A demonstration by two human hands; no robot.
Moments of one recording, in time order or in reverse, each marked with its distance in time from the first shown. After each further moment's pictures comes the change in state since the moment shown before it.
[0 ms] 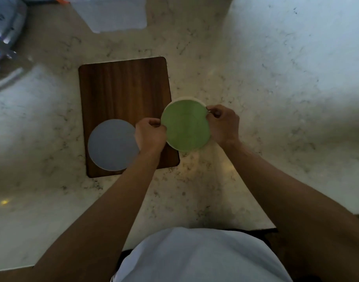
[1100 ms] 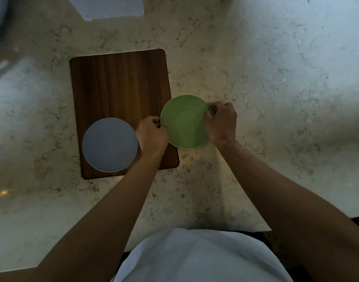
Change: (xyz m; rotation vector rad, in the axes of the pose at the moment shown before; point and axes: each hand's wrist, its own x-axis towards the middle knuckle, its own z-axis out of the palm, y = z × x) left_hand 0.010 -0.008 0.014 0.145 0.008 0.172; right_hand 0.009 0.002 0.017 -0.152 -0.039 0.066
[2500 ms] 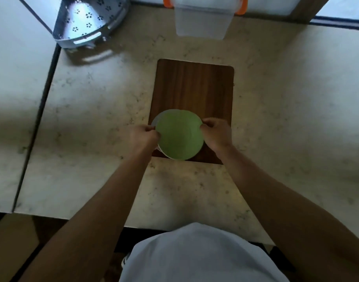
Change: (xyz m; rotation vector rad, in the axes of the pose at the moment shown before) left_hand -0.002 -0.112 -0.172 -0.453 -0.006 -0.386; right_hand -0.102 -0.109 0.091 0.149 -0.334 -0.102
